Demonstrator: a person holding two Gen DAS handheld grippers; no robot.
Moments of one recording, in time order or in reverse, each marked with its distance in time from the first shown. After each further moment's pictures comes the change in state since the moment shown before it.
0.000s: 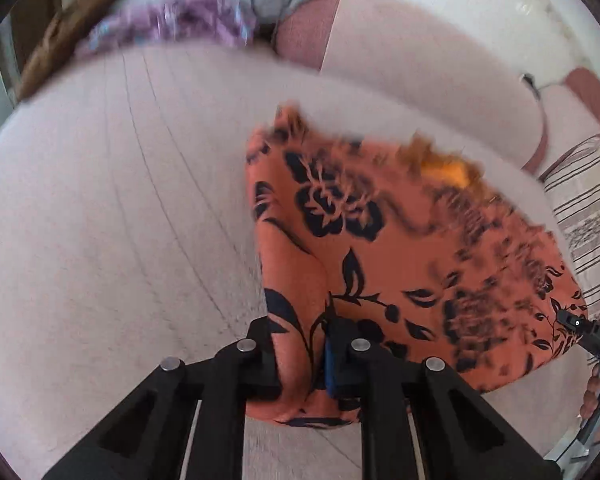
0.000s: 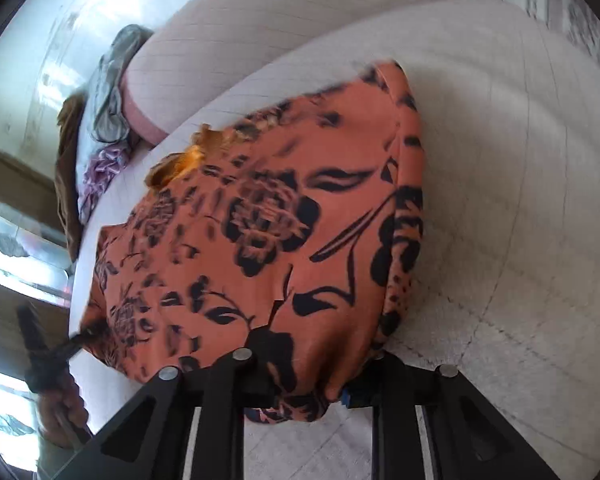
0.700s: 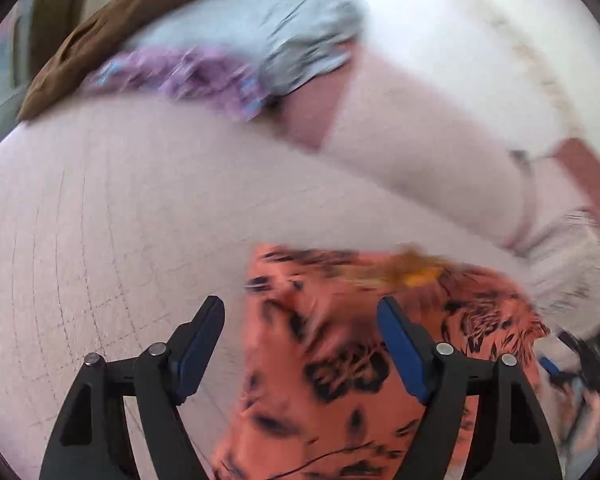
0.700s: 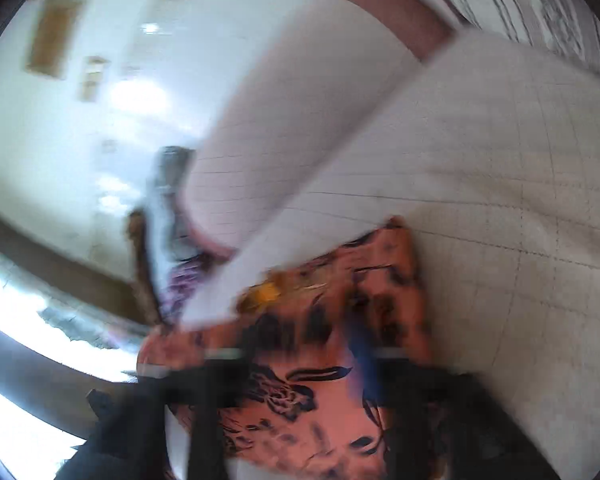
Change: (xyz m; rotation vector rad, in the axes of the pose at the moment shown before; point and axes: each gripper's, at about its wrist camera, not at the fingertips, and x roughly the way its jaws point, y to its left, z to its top) left arm 0.021 0.024 0.062 -0.119 -0.115 -0.036; right arm -0.043 -0.054 0.076 0.251 -0.206 0.254
